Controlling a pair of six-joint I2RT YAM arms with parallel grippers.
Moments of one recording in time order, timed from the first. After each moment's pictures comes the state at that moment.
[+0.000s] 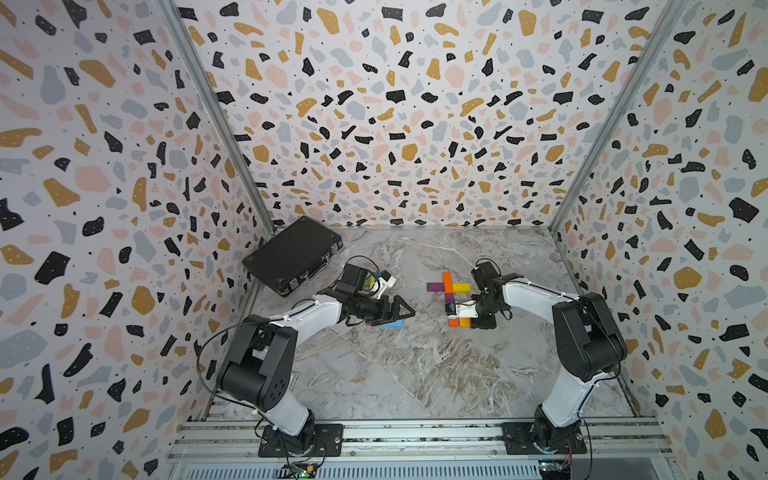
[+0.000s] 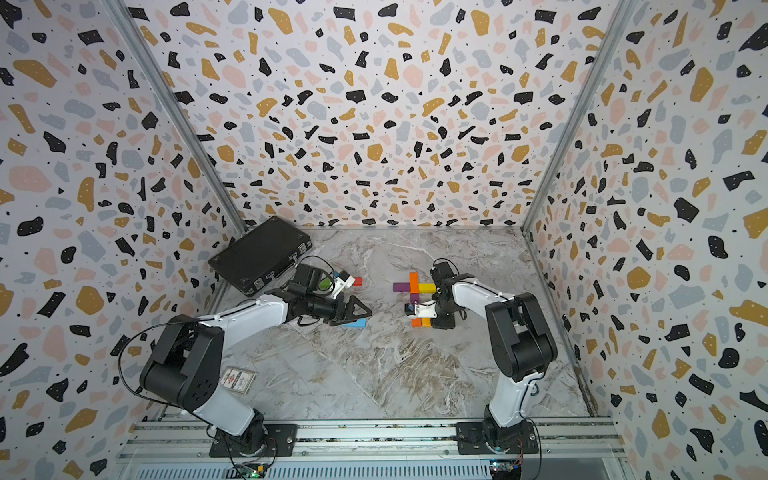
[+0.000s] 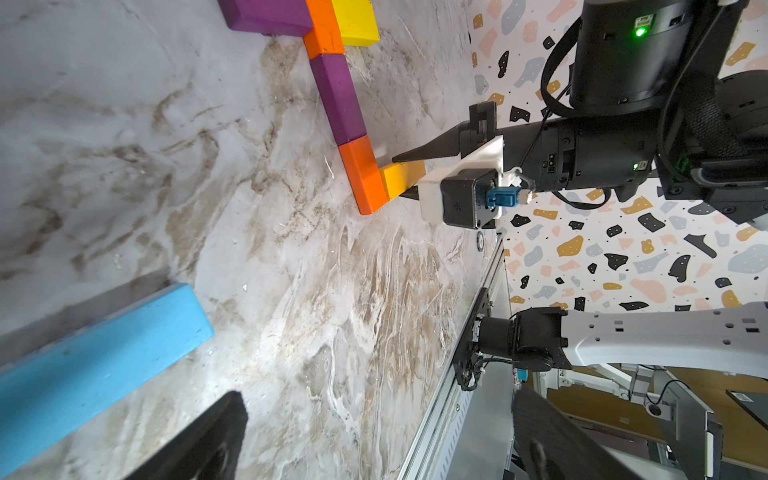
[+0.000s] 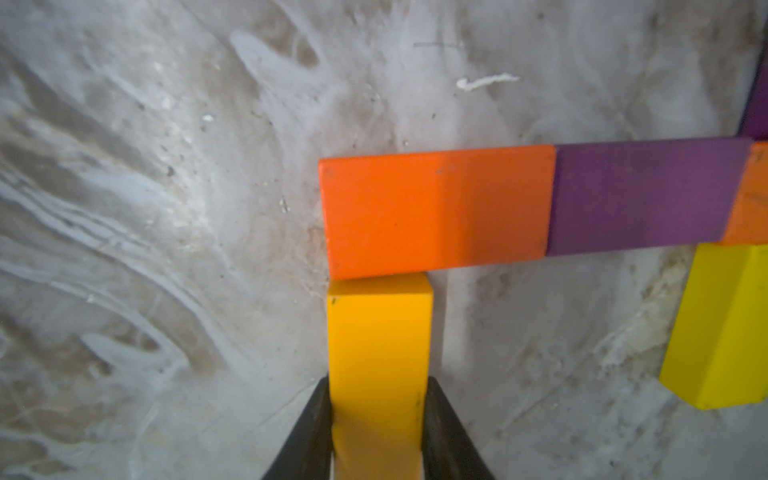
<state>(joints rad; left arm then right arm) -0.37 1.61 0.92 -0.25 0.90 -0.39 0.36 1.79 1.11 -0.70 -0.15 -1.22</state>
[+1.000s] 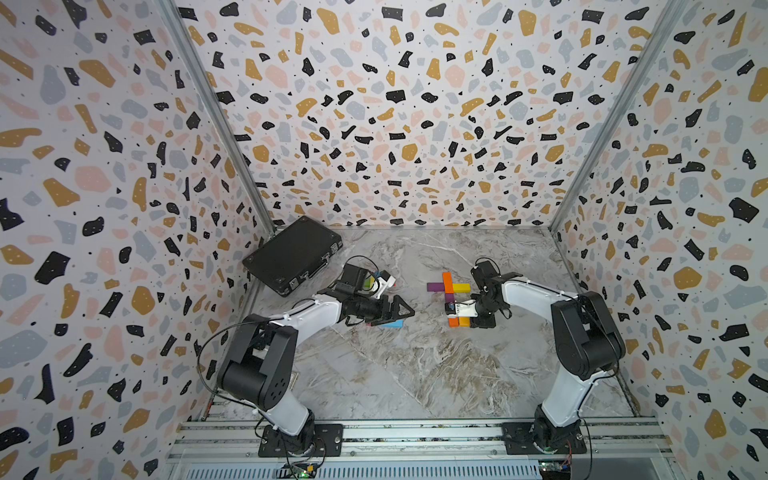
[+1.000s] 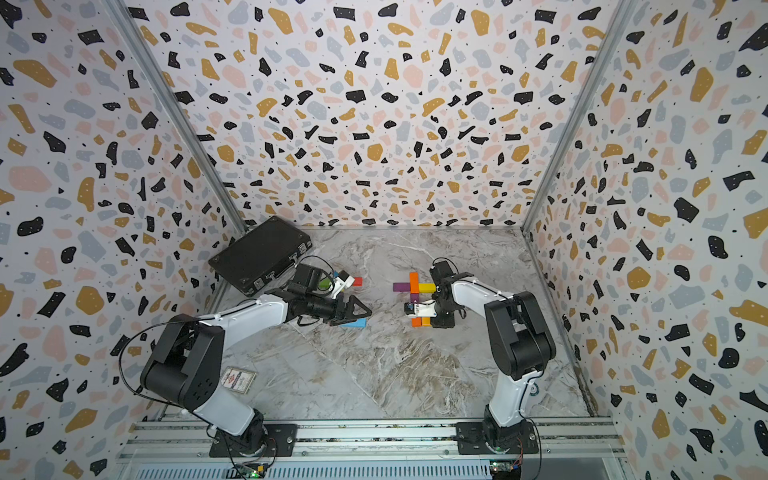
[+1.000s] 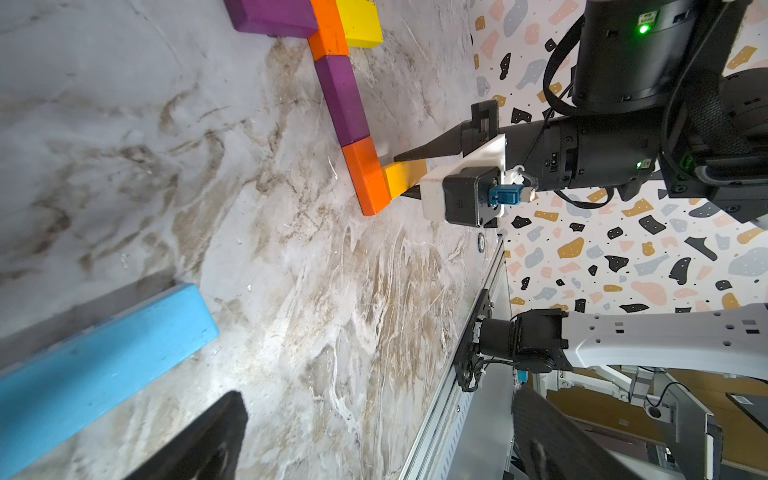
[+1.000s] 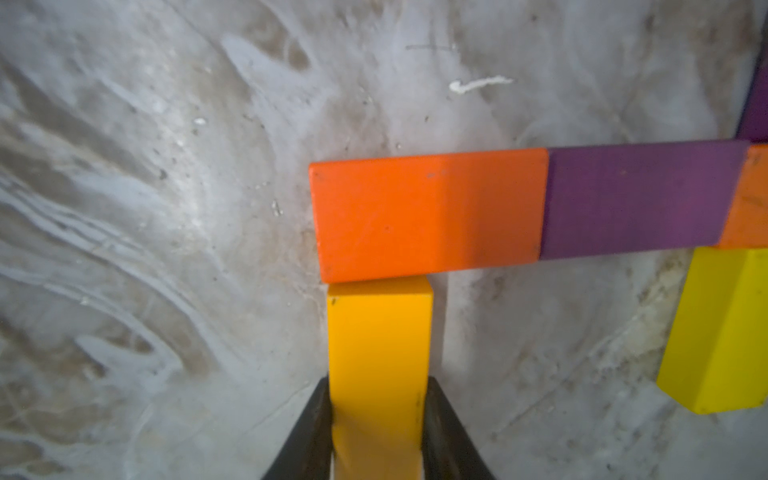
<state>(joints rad) -0.37 1.61 0.92 -0.25 0.90 -0.39 0.37 1.80 1.12 -0.70 -0.15 -1.22</state>
